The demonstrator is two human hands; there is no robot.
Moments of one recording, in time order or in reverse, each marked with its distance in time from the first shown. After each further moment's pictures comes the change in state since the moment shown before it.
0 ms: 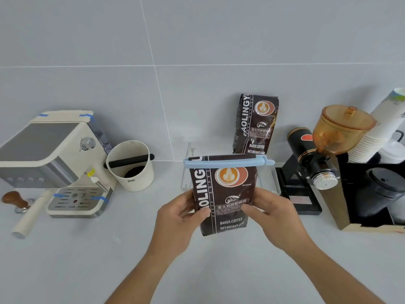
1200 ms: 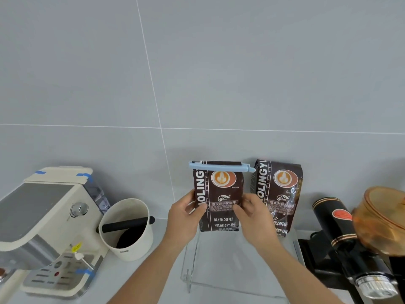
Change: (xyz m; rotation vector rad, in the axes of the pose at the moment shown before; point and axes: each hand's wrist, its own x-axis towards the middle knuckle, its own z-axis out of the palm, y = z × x) left_hand 0.222 0.006 -0.004 0.057 0.153 0.076; right_hand 0.213 -0.018 0.030 -0.022 0.155 0.024
